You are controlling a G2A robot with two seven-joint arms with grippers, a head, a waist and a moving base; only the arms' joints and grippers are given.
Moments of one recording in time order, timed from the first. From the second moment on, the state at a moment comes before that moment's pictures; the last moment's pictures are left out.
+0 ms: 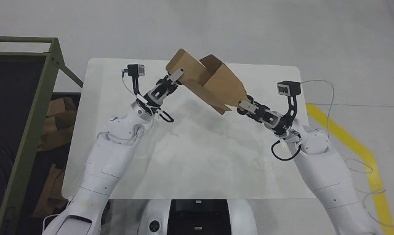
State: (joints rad) left arm 1.19 -1.22 -1.29 -1.46 -0.22 -0.64 -0.47; right arm -1.15 -1.12 1.18 -1.41 0.51 -0.78 0.90
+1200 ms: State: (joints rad) left arm 1.18 -1.20 -1.41 -1.45 -0.28 -0.65 -0.57; right arm -1.15 -1.12 1.20 -1.42 0.53 -0.77 1.00
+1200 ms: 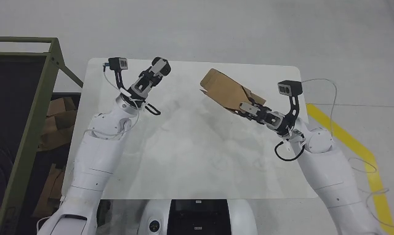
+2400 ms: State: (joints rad) left arm 1.09 -1.10 -1.51 -1.45 -0.66 -0.36 -1.46; right arm -1.10 -1.05 1.12 -1.57 0.65 -0.63 1.19
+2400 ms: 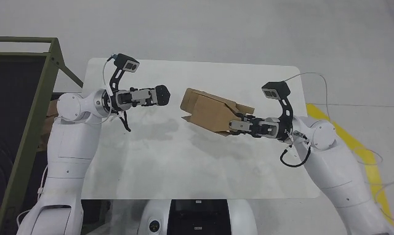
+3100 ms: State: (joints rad) left arm 1.08 -1.09 -1.44 -1.51 -0.65 -0.31 -1.51; right arm -1.12 -1.05 1.11 -1.60 0.70 -0.59 1.22
